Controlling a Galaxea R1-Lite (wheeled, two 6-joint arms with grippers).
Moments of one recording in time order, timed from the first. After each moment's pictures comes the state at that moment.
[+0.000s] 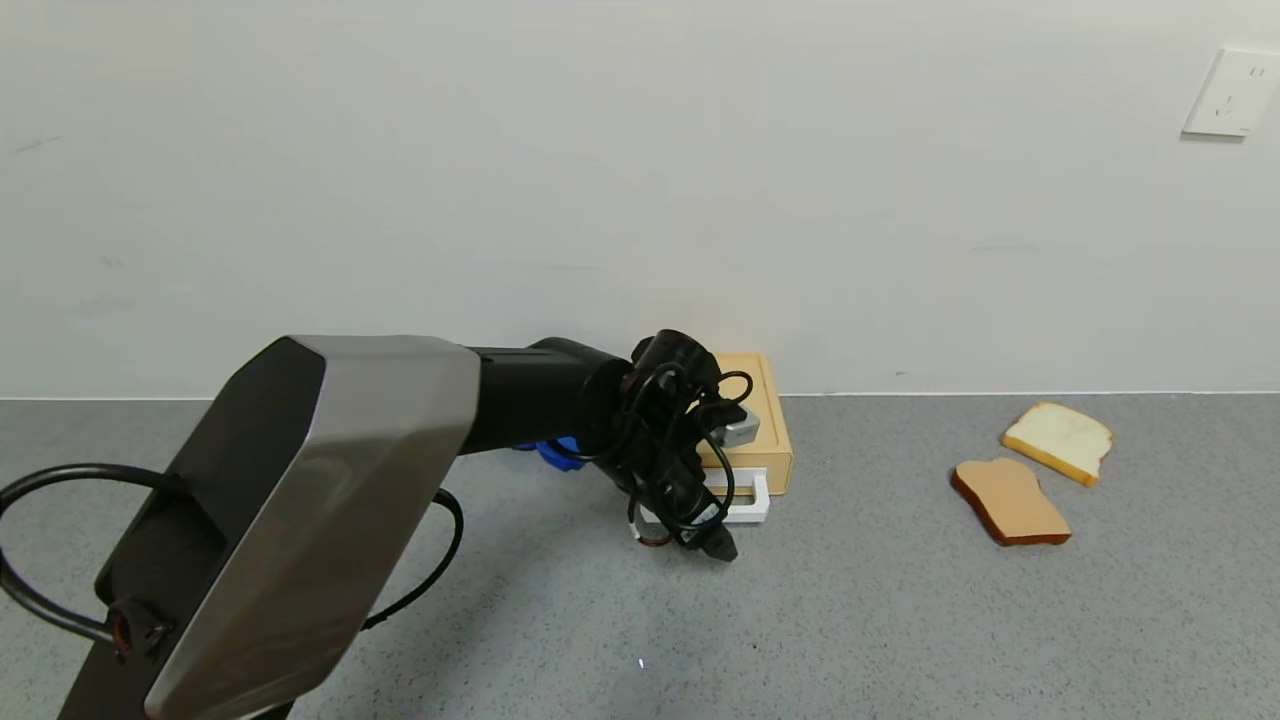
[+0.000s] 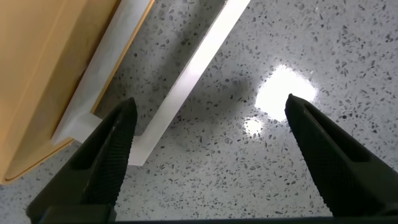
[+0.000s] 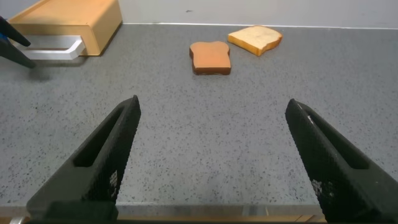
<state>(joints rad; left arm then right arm) -0.61 2.39 -1.97 0.61 -0.10 0.34 0.00 0.00 0.00 0.00 -0.02 0.01</state>
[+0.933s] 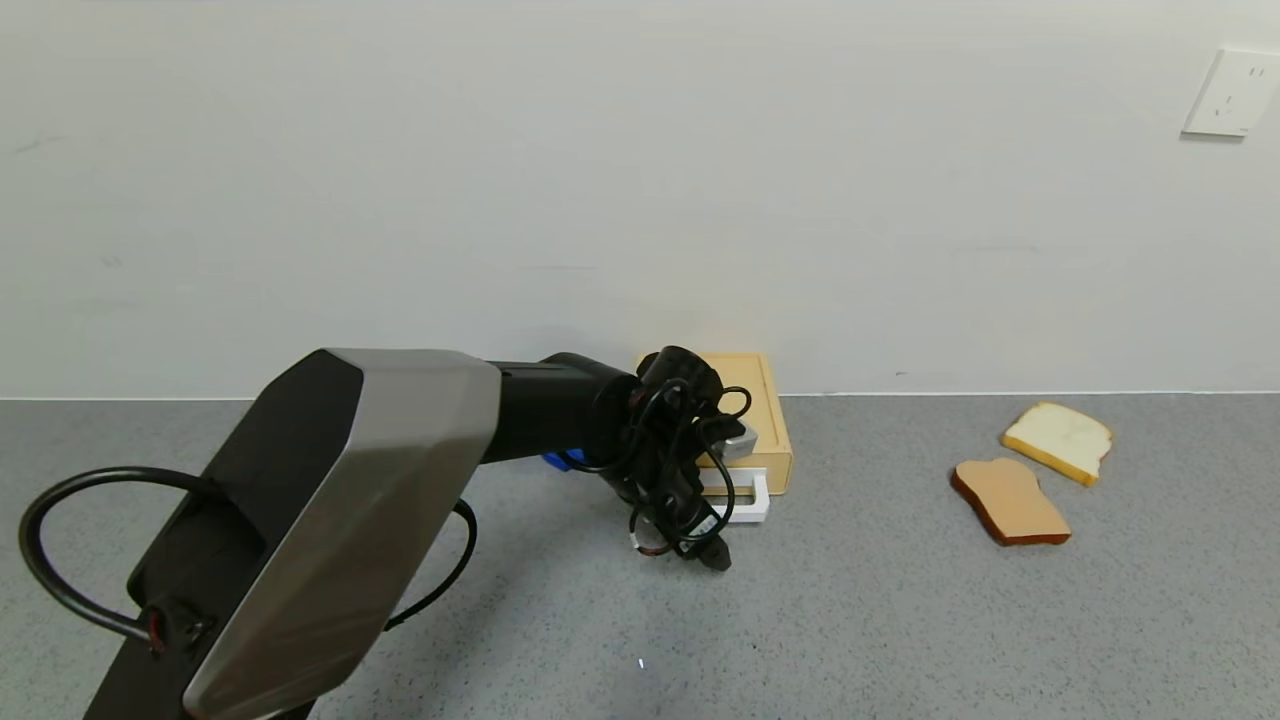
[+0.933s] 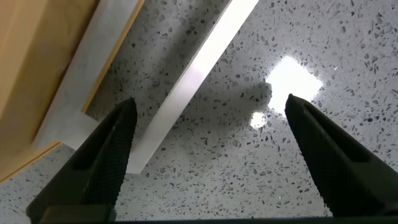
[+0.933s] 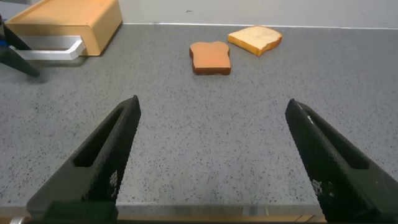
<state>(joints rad) -0.61 2.43 -1.97 0.61 -0.07 0.34 0.00 0.00 0.00 0.00 -0.03 0.01</state>
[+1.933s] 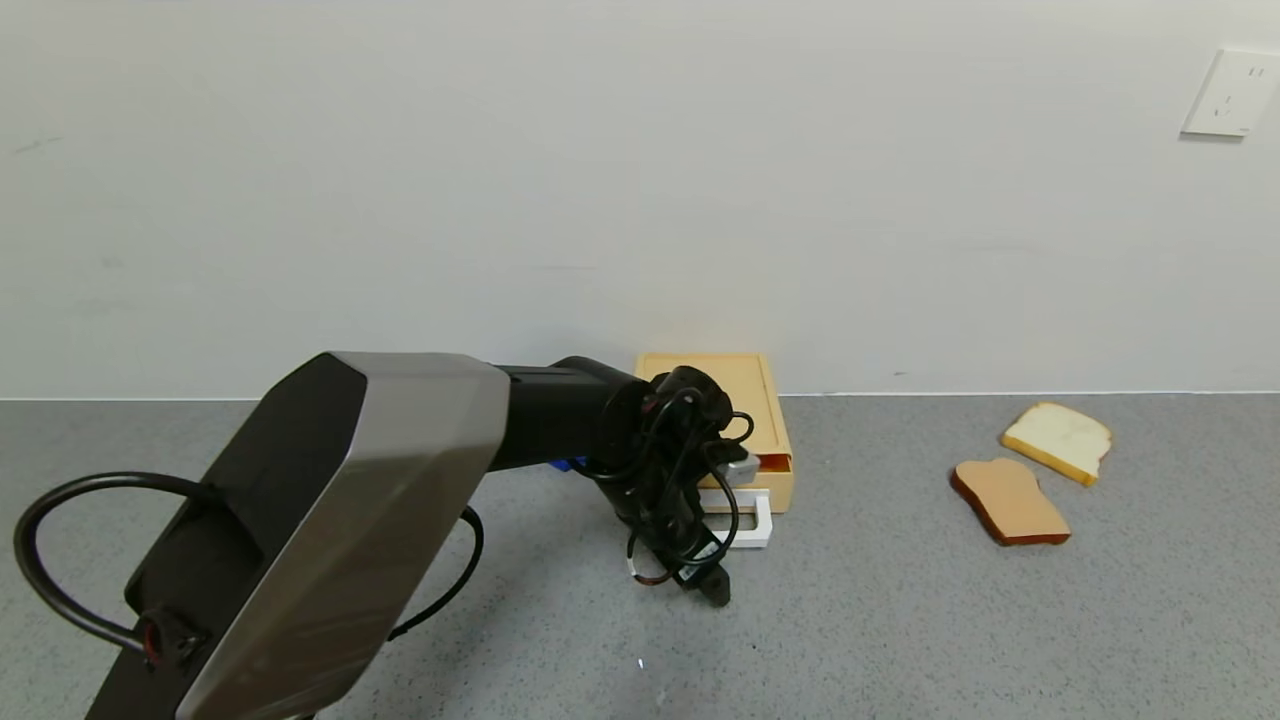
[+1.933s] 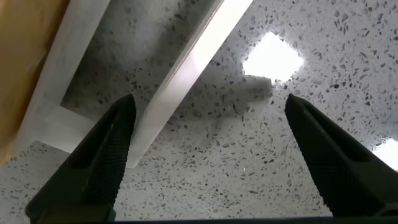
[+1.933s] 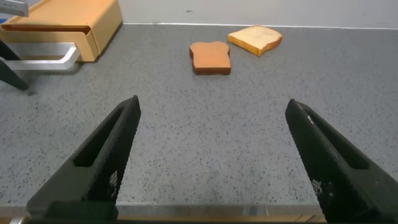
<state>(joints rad) -0.65 2.42 -1.95 0.75 -0.09 0.28 0.00 0.00 0.00 0.00 -0.03 0.01</state>
